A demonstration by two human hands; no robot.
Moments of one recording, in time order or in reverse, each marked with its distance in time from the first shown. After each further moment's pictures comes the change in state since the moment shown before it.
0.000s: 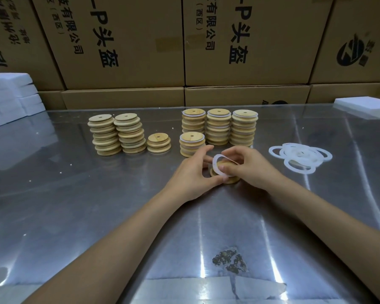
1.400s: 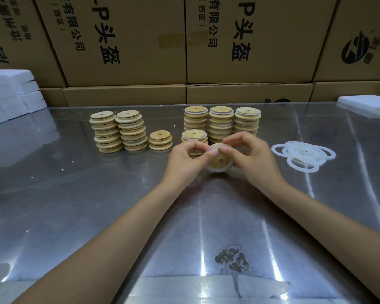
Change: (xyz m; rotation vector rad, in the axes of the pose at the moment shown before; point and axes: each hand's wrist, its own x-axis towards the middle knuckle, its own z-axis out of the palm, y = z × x) left_hand 0.000 0.012 -0.011 -0.404 0.279 -0.097; right_hand -0.012 -0.014 0.008 0.198 0.276 -0.295
